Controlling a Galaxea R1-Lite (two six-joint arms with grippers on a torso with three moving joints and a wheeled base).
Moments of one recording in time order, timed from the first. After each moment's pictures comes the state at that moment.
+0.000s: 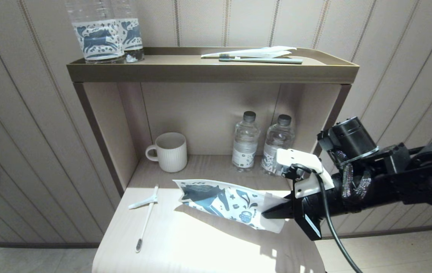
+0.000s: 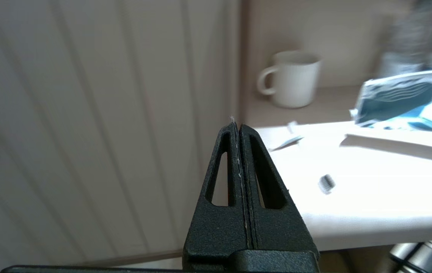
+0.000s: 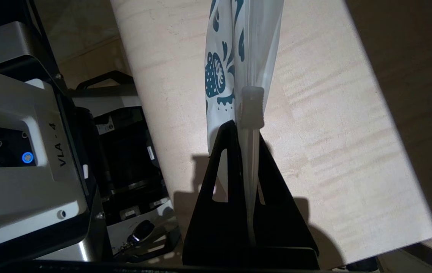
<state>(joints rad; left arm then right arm) 0.00 0.15 -0.22 -0.06 -0.13 0.05 0.48 1.64 -1.04 0.18 0.52 -0.51</state>
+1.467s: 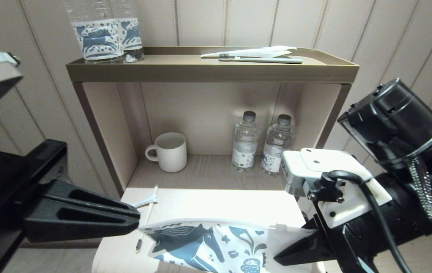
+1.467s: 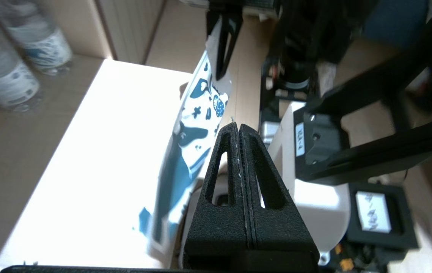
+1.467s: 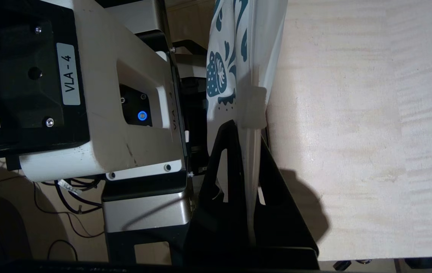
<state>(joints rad) -0.61 1.23 -1.11 0.39 -0.83 0.38 0.75 1.51 -1.33 0.69 0.48 -0.43</state>
